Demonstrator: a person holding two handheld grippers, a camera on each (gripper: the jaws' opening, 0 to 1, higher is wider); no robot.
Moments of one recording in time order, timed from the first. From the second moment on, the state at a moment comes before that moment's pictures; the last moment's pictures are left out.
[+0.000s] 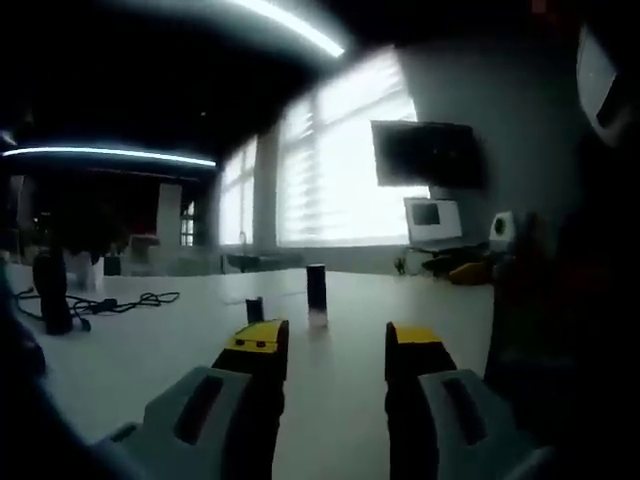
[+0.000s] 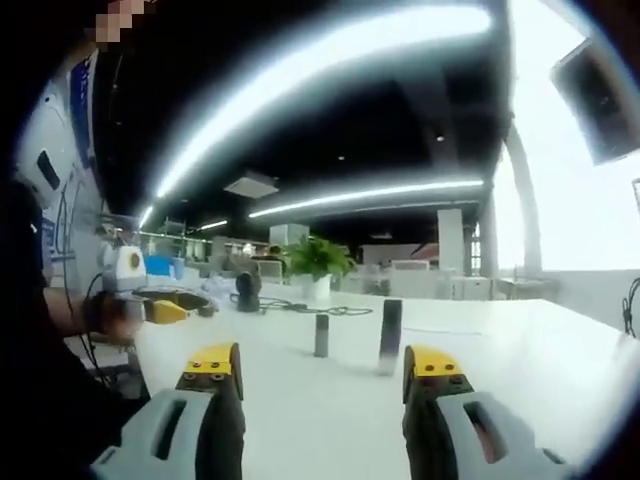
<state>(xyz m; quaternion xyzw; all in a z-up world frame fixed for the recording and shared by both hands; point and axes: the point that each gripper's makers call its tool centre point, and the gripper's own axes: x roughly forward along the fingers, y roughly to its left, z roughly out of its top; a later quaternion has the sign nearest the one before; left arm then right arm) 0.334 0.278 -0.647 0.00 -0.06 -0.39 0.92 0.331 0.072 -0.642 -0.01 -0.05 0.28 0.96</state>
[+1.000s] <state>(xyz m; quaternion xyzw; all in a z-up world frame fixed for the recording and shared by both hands) 0.337 0.281 -0.648 -0.01 -0.07 -0.38 0.92 0.331 0.064 -0.637 -0.02 -0.05 0.27 0.96</state>
